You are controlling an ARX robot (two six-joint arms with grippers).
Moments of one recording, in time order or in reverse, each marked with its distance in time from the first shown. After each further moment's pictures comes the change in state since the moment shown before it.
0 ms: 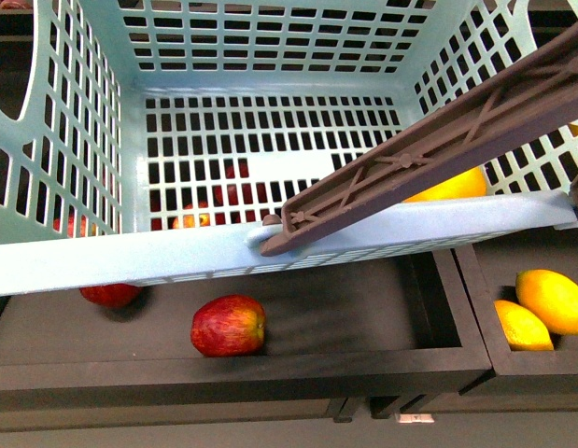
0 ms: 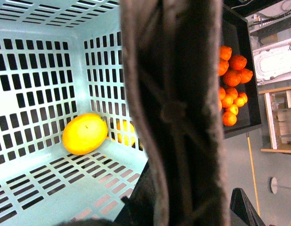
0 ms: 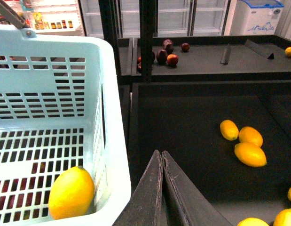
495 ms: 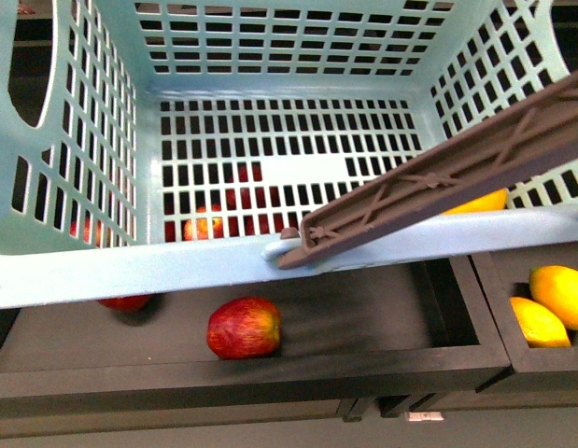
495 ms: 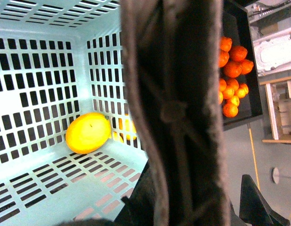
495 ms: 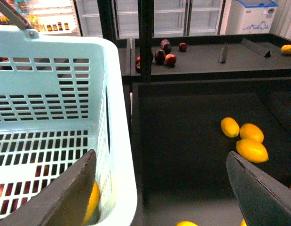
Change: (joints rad) left arm -0.010 0.000 0.000 0.000 0.004 0.002; right arm -0.001 -0.027 -0.008 -0.013 0.004 -0.001
